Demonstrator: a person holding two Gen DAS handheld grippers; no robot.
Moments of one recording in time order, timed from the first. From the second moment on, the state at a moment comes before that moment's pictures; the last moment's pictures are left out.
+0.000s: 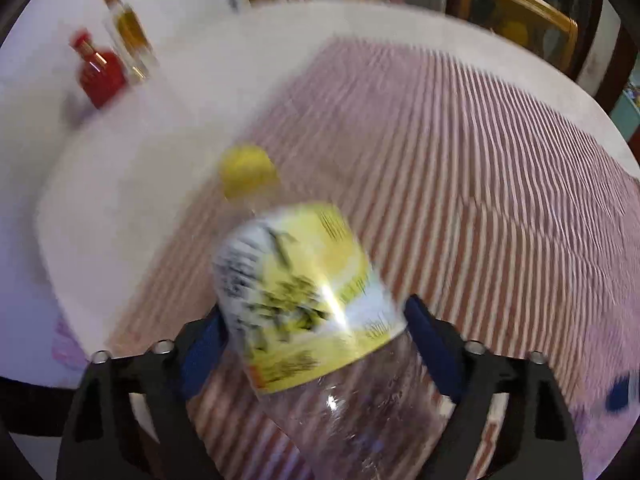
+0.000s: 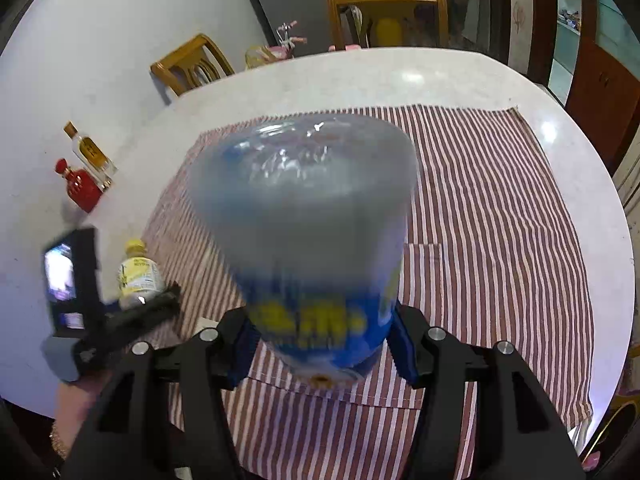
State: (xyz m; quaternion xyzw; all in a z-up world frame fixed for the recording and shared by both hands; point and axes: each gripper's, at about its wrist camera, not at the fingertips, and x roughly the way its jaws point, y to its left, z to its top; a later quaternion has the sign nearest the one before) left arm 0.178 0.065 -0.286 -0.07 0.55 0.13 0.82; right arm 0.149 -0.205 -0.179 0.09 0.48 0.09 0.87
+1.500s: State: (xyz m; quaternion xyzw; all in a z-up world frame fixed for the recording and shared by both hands) left arm 0.072 -0.286 -0.115 0.06 0.34 -0.39 0.85; right arm -0.206 -0.629 -0.309 0.37 0.40 -0.47 0.69
